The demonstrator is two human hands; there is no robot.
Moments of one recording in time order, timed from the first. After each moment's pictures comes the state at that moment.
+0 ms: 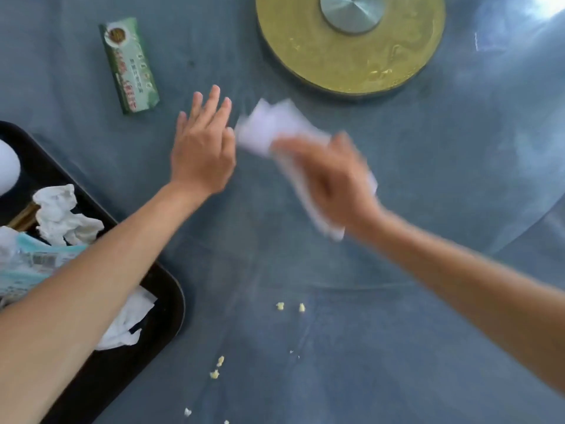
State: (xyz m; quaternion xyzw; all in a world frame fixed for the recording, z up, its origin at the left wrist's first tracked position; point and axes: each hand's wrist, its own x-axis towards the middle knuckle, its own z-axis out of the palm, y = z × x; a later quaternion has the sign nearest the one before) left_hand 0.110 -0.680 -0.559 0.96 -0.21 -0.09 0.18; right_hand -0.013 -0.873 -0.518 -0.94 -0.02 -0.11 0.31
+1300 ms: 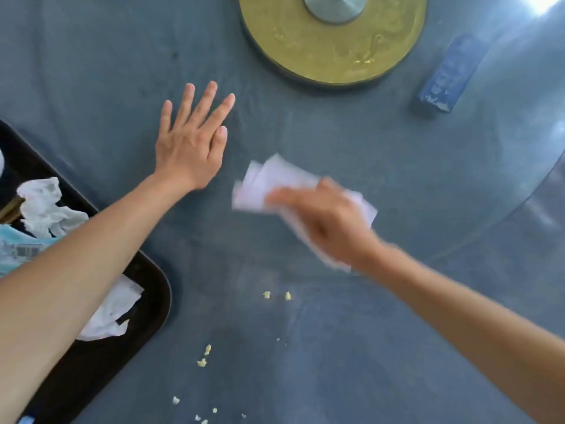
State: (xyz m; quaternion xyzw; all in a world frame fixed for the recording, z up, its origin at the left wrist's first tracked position) left_hand 0.106 -0.675 -0.568 0.96 -0.25 -0.09 0.09; right_hand -0.089 -0.877 -0.531 -0.93 -0.10 -0.06 0.35
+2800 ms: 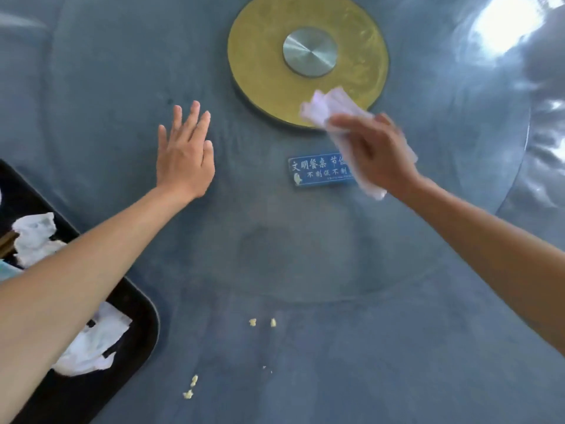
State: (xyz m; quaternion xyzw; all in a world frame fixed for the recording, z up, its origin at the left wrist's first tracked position) left_hand 0.136 -0.701 -0.563 0.96 -0.21 -0.07 0.16; right_hand 0.001 -1.024 -0.515 -0.96 0.01 -0.15 0.24
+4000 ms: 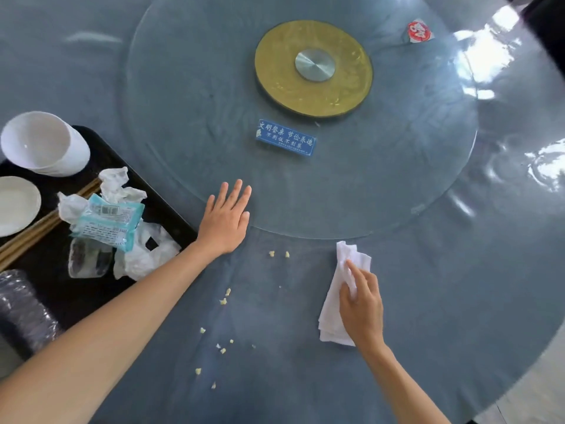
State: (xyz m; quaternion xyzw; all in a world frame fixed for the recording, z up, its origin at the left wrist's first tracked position) left_hand -0.050 -0.617 -0.546 0.93 -0.28 -0.22 0.11; right_hand -0.326 -0.816 -0.545 -0.86 0.38 -0.06 0.32
